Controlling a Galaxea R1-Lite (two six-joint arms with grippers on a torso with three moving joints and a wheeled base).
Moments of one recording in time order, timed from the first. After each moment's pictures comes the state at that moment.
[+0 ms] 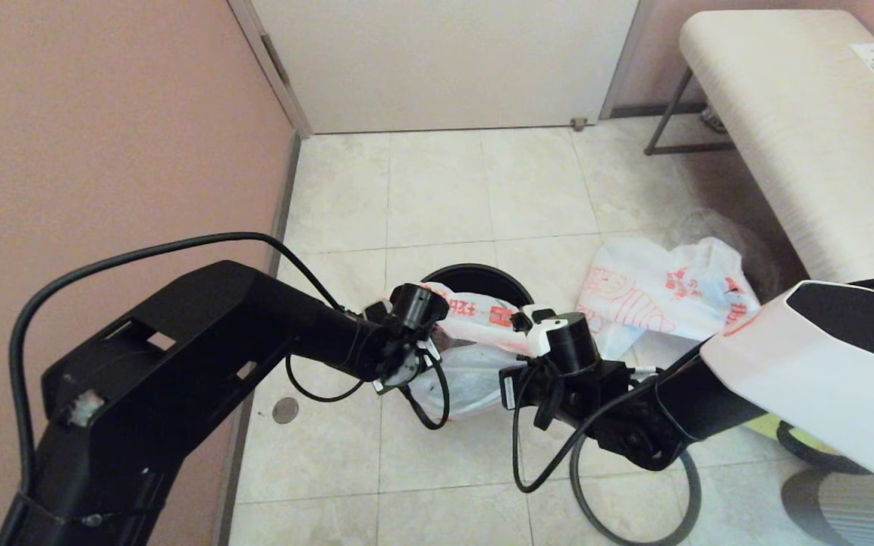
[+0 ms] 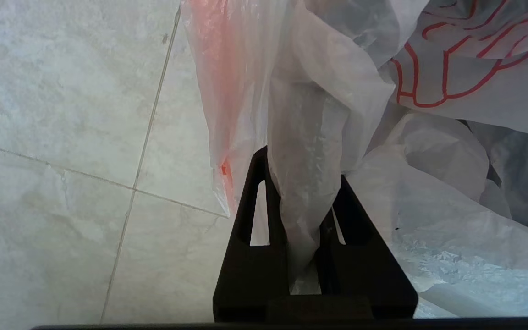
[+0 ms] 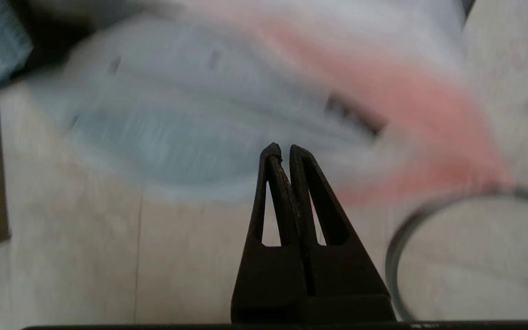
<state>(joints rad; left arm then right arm) -0.53 2.37 -1.52 0.00 0.41 -0.82 0.63 2.24 -1.18 -0.58 -0.24 0.22</state>
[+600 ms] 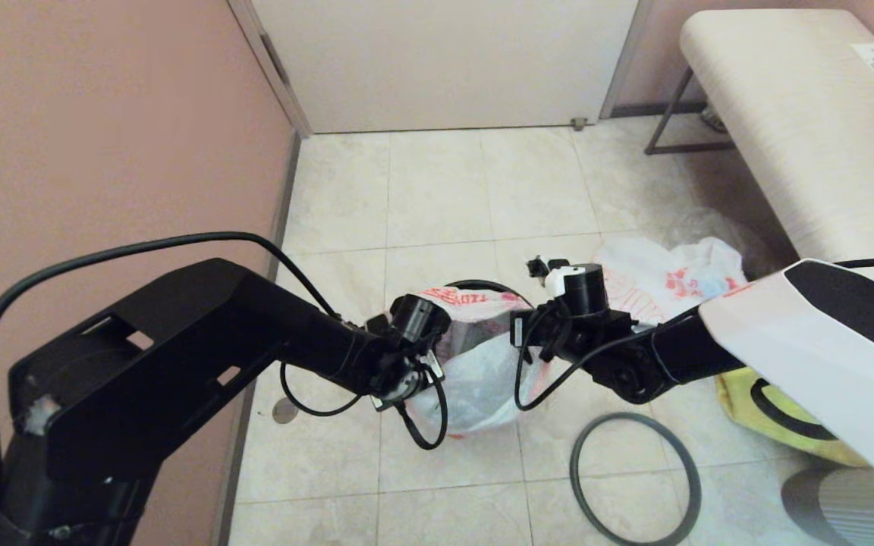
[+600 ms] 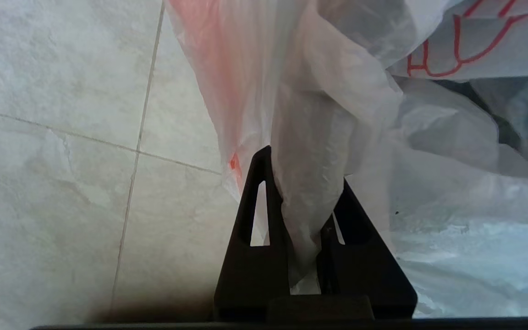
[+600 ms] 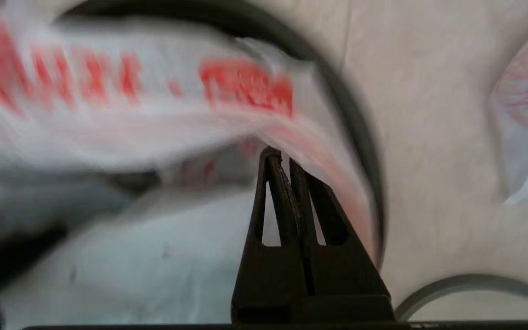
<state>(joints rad) -0.56 2.31 -1.40 -0.01 0.36 -0.82 0.51 2.32 -1.45 -0.55 -0.18 0.20</state>
